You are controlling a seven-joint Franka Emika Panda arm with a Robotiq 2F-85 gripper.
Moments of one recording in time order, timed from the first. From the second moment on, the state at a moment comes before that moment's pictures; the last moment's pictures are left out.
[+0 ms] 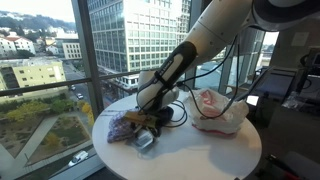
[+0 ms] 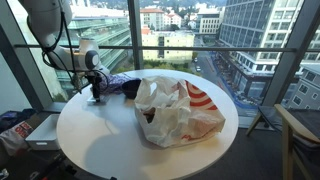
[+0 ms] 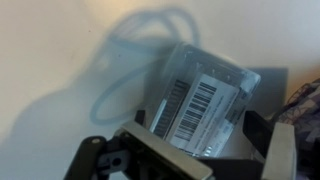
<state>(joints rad) 0.43 0.73 0.08 -1.81 0.00 2.58 1.27</state>
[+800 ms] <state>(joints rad) 0.48 0.74 0.04 -1.80 0.01 2.61 1.38</state>
